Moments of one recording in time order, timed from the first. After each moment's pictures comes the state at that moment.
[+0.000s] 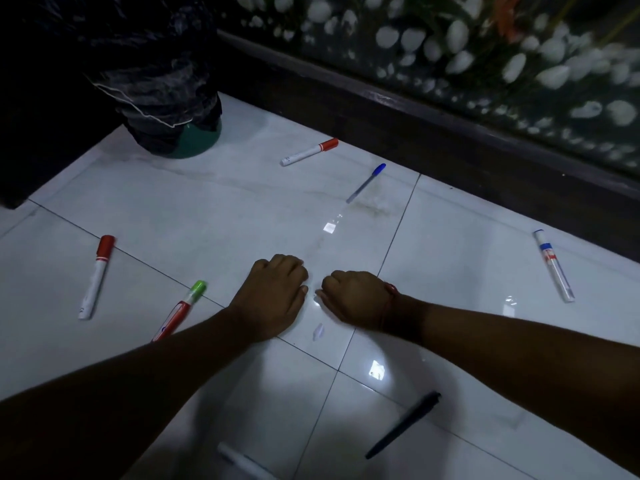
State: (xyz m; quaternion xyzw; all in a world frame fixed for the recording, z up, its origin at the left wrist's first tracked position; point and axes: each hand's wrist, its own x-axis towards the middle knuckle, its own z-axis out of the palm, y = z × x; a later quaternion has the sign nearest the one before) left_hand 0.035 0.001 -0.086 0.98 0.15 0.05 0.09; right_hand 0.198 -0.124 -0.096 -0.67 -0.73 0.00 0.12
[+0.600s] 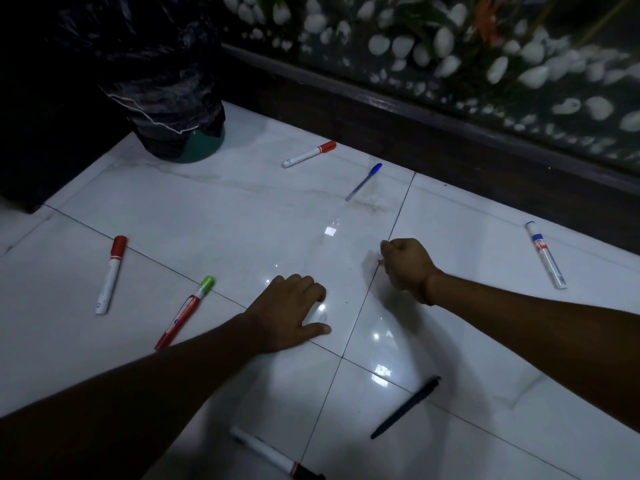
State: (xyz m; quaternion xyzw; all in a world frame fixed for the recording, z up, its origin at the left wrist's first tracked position) left_hand 0.022 -0.025 -0.088 0.99 0.08 0.00 0.14; right_hand 0.246 -0.146 -0.059 -0.84 -0.20 0.32 0.40
